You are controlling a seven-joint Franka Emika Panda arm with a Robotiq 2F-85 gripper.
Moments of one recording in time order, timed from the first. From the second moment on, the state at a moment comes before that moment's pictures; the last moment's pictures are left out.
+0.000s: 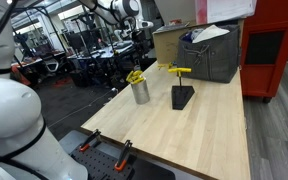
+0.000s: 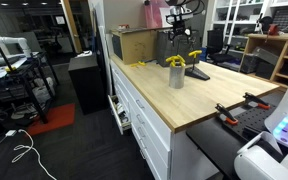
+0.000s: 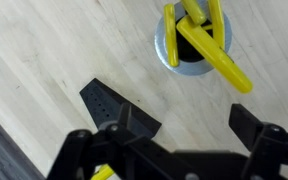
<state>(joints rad) 0.09 0.41 -0.10 -1.66 -0.04 1.93 0.64</state>
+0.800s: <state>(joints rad) 0.00 0.42 -0.14 -1.62 -0.11 1.98 0.59</state>
